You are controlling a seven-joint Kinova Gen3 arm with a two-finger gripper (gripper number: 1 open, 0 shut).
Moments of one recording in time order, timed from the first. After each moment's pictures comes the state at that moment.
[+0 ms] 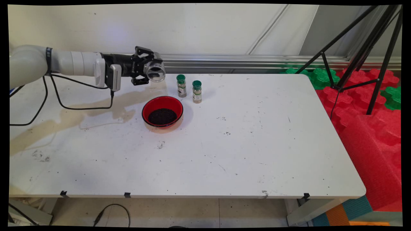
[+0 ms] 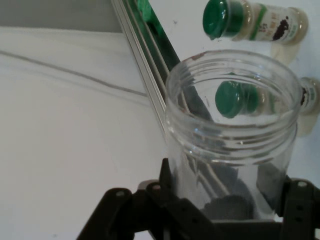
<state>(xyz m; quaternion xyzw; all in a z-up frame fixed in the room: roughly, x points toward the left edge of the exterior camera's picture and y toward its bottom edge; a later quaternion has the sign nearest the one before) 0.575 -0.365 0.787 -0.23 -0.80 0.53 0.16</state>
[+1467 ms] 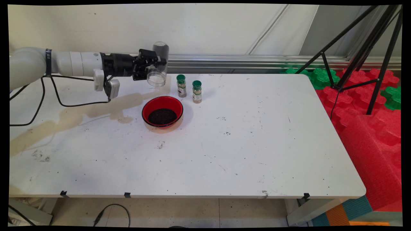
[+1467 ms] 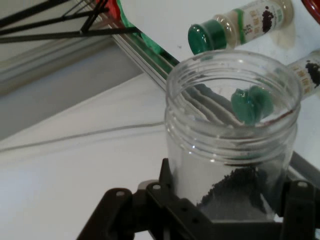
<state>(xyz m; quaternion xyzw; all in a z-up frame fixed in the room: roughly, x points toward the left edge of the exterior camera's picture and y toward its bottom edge) 0.568 -0.359 0.791 -0.41 -0.71 0.57 0.06</state>
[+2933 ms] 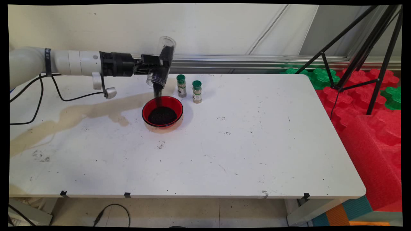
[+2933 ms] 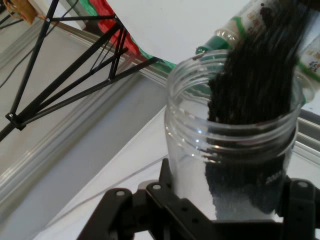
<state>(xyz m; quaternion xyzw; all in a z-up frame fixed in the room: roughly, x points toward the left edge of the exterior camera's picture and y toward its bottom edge) 0.562 -0.355 0.798 -0.55 -0.60 0.59 -0.02</state>
